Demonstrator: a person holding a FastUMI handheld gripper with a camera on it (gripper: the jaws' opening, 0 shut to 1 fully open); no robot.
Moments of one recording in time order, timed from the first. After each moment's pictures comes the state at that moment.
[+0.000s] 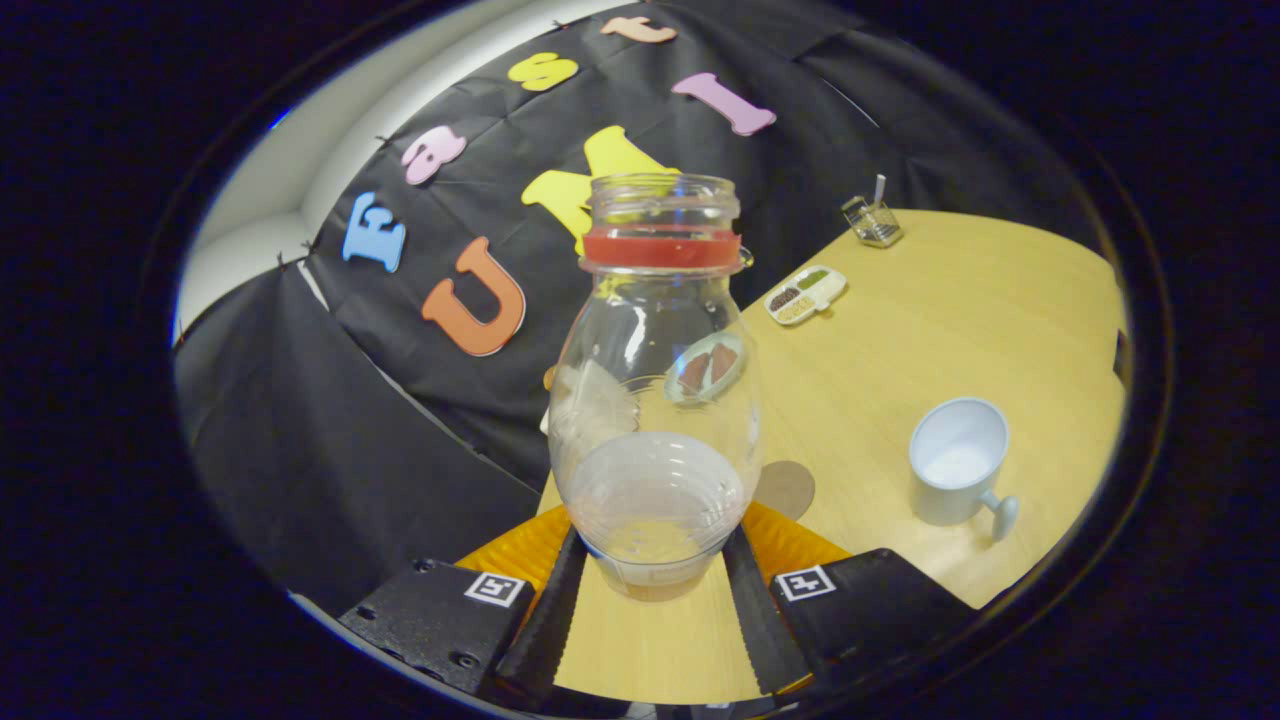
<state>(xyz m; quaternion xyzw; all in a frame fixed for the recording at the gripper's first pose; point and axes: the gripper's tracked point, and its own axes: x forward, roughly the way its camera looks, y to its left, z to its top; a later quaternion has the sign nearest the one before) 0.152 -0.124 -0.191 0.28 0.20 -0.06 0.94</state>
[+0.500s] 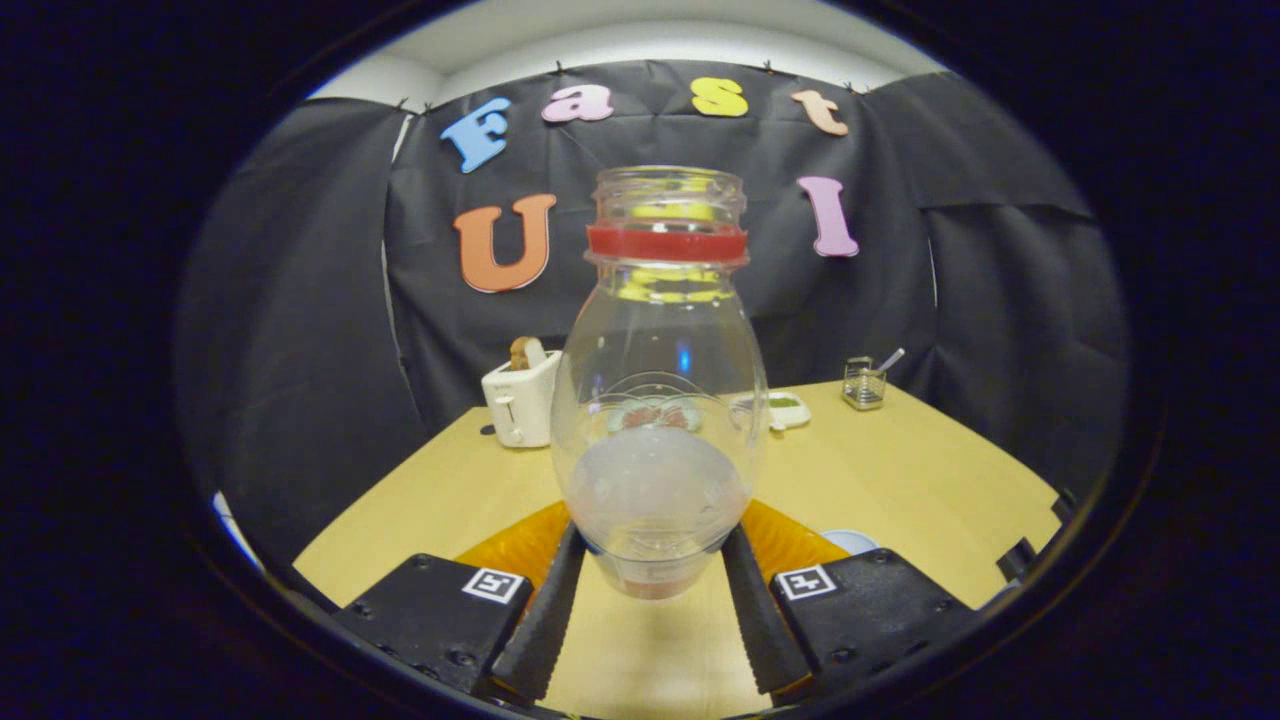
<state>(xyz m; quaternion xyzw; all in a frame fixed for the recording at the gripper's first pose) 0.139 -0.148 -0.190 0.00 0.16 -0.11 0.98</state>
